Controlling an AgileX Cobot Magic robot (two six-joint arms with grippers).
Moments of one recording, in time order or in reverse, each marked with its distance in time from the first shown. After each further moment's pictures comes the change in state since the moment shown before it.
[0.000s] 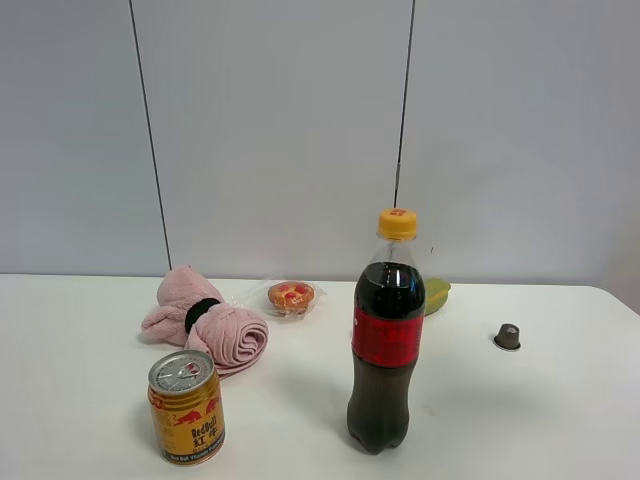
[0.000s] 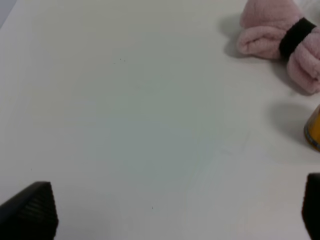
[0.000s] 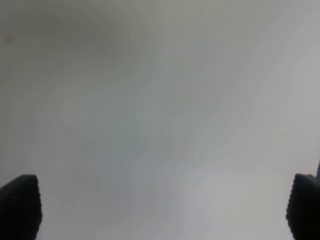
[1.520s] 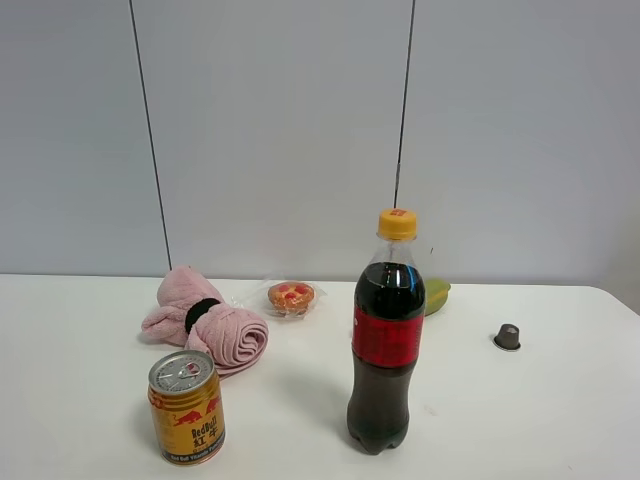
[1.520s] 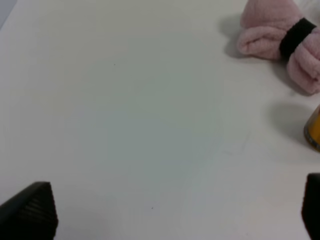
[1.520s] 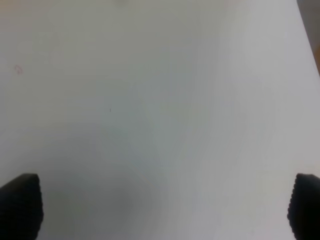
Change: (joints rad) left arm 0.000 0.000 0.000 0.001 0.000 0.000; right arm -0.063 -0.936 0.569 0.028 -0.090 0.169
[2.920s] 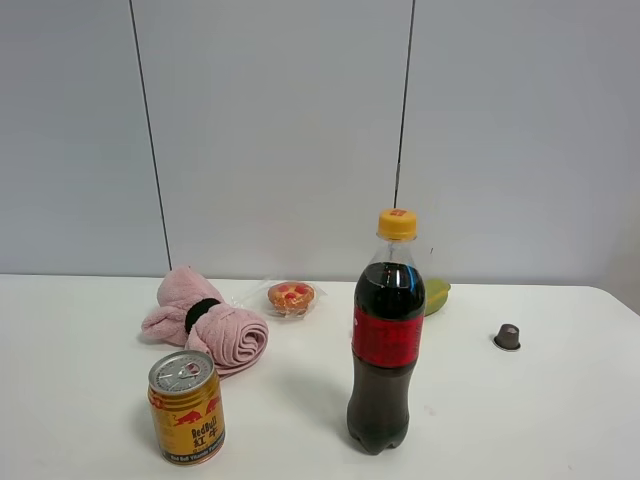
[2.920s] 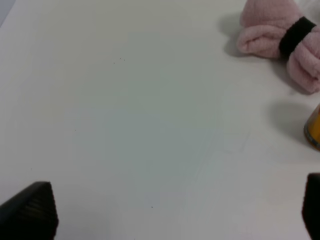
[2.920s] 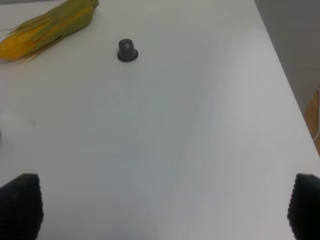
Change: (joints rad) left arm 0.000 0.003 0.000 -0.001 0.000 0.000; right arm 0.000 -0.215 0.000 -0.006 0.004 0.024
